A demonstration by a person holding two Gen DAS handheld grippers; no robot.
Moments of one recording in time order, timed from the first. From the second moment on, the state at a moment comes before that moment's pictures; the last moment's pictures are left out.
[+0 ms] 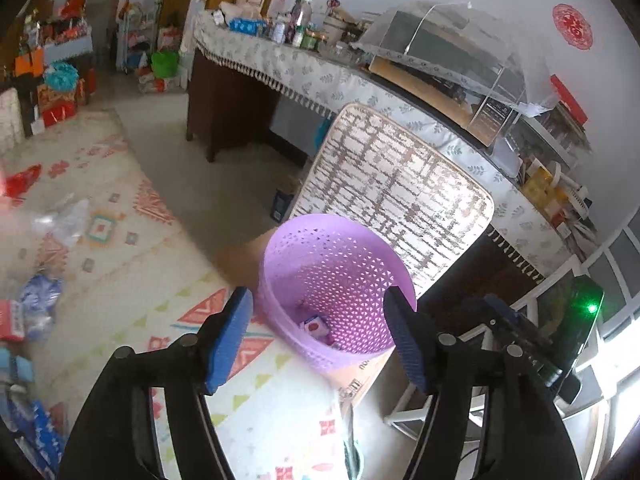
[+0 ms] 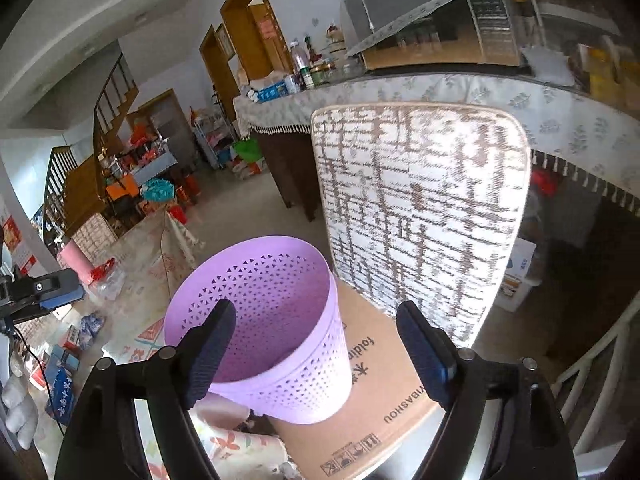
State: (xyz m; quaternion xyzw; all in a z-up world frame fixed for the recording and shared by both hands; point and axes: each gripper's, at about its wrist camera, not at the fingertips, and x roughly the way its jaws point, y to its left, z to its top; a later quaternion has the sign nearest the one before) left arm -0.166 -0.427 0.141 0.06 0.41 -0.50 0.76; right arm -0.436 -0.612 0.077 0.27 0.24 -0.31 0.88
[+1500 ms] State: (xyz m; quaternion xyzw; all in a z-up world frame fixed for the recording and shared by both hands) left arm -0.110 -0.184 0.038 0.12 0.45 -0.31 0.83; right arm -0.248 -0.375 0.045 0.21 0.38 -0.04 0.90
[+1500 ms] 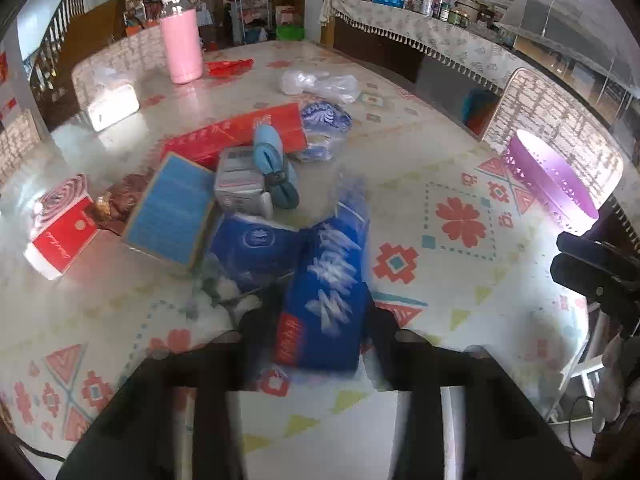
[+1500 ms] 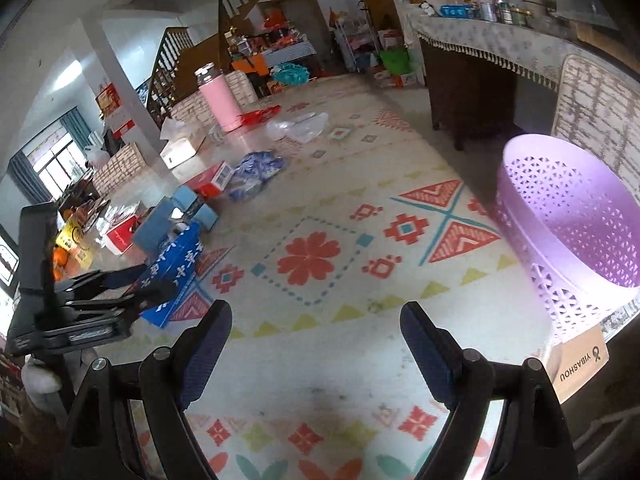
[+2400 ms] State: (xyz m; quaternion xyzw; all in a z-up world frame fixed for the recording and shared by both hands) left arm -0.118 0.002 0.085 -0.05 0.39 -0.21 0.89; right arm -0.102 -0.224 0.028 0.16 0.46 0.09 0.87
